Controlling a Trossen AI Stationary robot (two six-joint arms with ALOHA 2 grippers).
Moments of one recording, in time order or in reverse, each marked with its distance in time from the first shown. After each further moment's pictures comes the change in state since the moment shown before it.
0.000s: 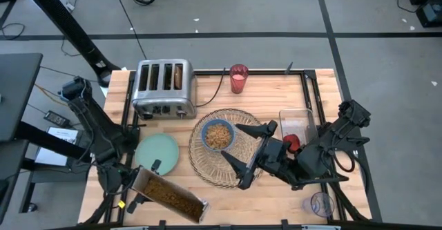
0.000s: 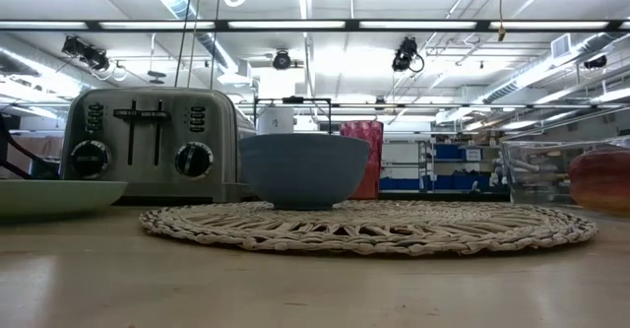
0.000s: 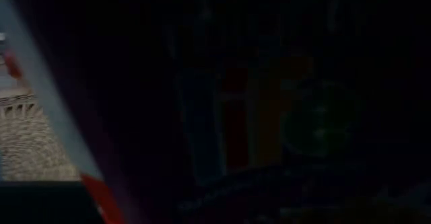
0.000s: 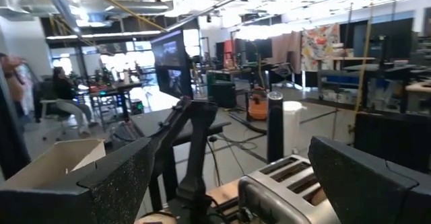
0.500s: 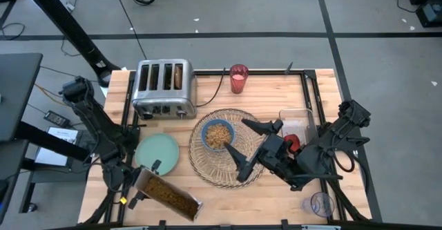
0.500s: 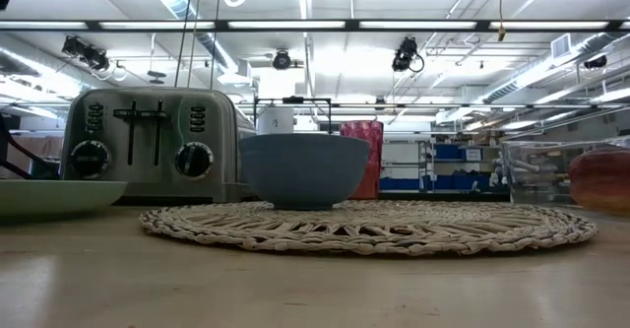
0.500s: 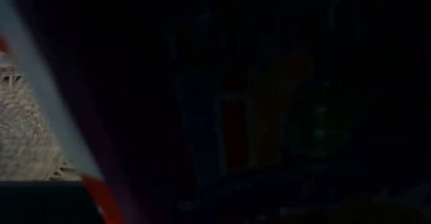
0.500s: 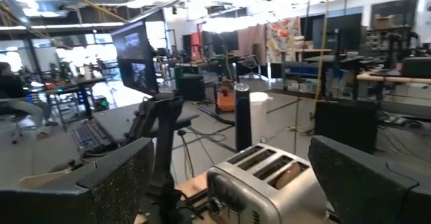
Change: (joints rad) left arm -0.033 0.008 -0.225 0.216 0.003 -0.002; right arm 0.000 0.000 0.000 -0.014 0.141 0.000
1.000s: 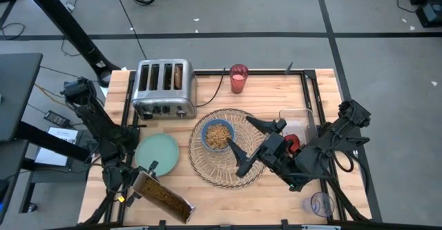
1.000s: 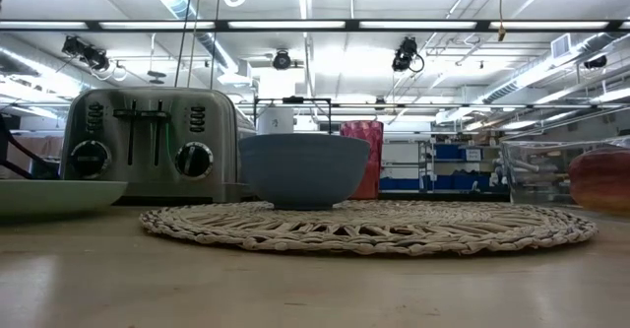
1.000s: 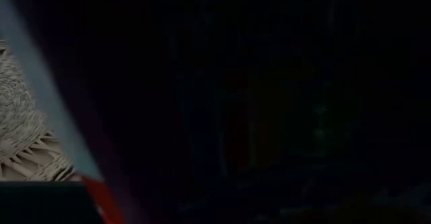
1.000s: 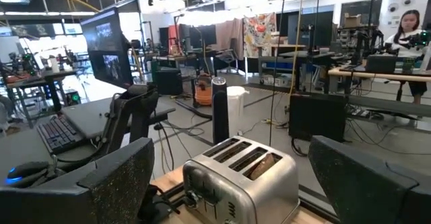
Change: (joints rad) left arm -0.078 0.037 -0.147 0.116 -0.028 -0.021; right arm -0.005 0.000 0.000 -0.034 0.094 0.009
